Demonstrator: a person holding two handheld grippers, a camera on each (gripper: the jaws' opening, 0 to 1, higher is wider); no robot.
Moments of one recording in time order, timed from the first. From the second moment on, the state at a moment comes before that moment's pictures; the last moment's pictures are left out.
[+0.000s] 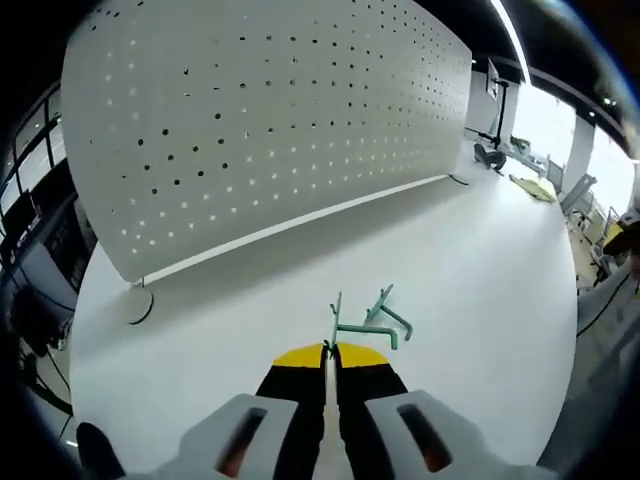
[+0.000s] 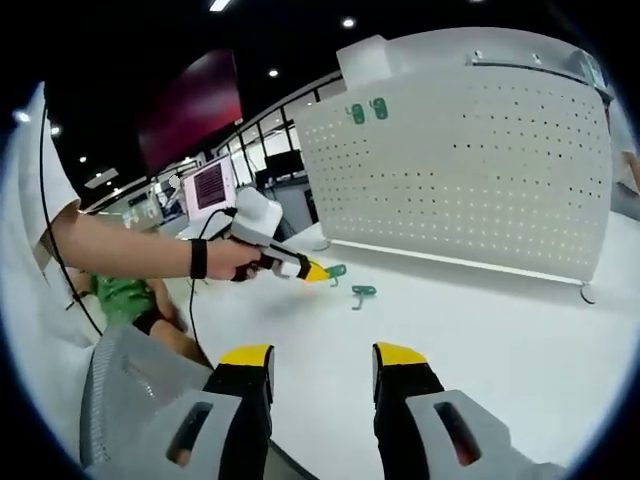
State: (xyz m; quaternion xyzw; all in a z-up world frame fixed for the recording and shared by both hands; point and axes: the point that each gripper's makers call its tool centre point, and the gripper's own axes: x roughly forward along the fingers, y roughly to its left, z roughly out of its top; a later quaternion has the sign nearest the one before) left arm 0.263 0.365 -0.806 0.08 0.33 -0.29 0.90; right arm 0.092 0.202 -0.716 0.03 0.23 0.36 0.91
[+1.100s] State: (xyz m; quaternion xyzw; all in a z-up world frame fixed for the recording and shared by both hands) left arm 0.227 0.332 -0.752 -0.02 0.34 -0.31 0.89; right arm 0.099 0.215 -0.694 0.02 0.19 0.38 0.90
